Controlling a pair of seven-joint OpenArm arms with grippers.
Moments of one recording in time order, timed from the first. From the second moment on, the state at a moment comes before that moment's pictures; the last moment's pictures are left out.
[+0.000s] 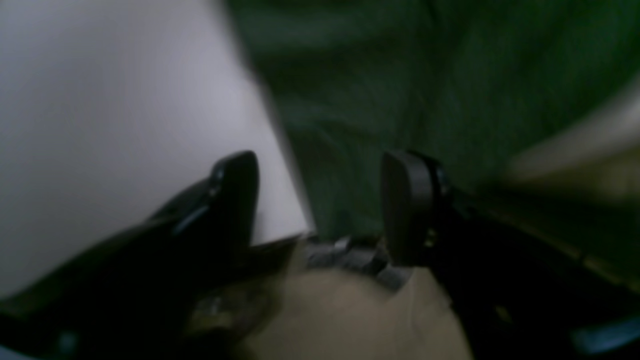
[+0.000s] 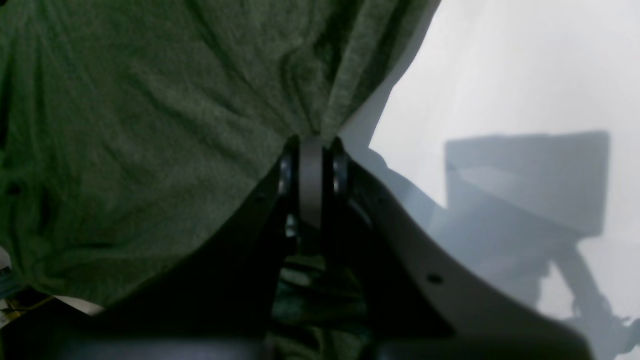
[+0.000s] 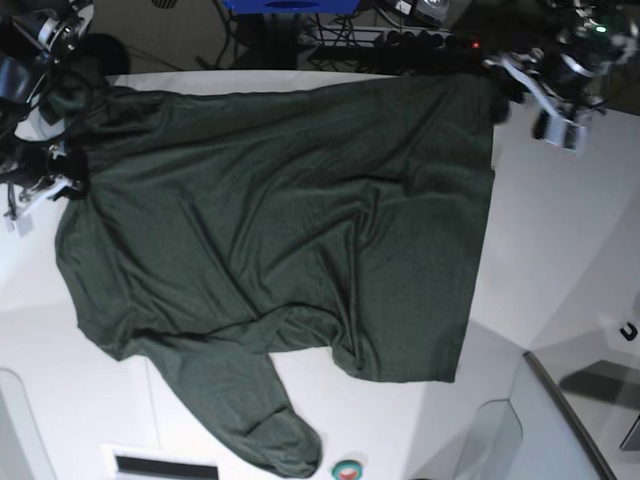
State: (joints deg) left arm 39.4 -18.6 -27.0 102.4 -23.0 -30.9 30.9; right arm 5.7 13.2 43.8 51.1 18.2 40.8 -54.0
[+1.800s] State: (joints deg) left arm 21.9 -21.8 -21.2 86.7 -27.2 -41.2 42.9; right arm -0.3 12.2 35.9 74.8 14.2 40.2 -69.5
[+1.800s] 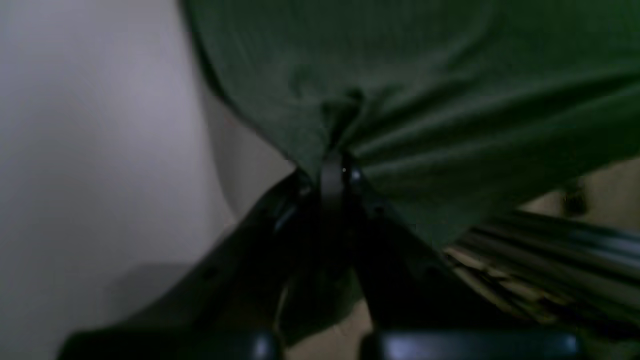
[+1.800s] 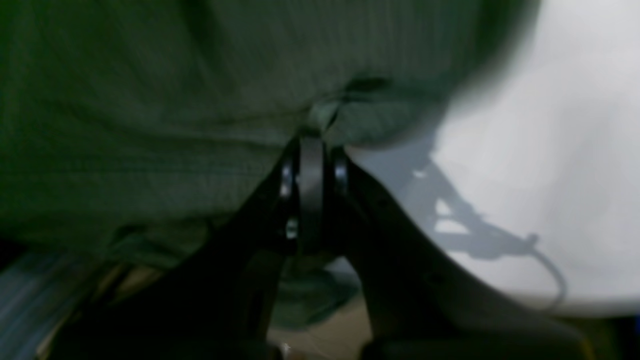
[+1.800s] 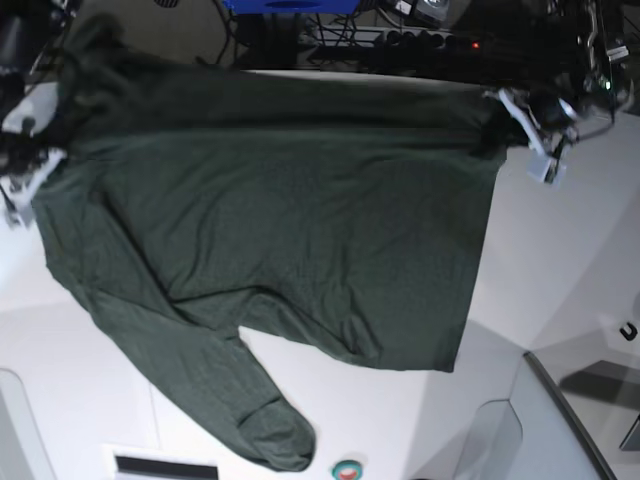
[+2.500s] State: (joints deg) left arm -51.1 -17.5 -3.1 60.4 0.1 -40.0 56.2; right arm 64.5 30.3 2.7 30.5 15.9 40.3 -53.7
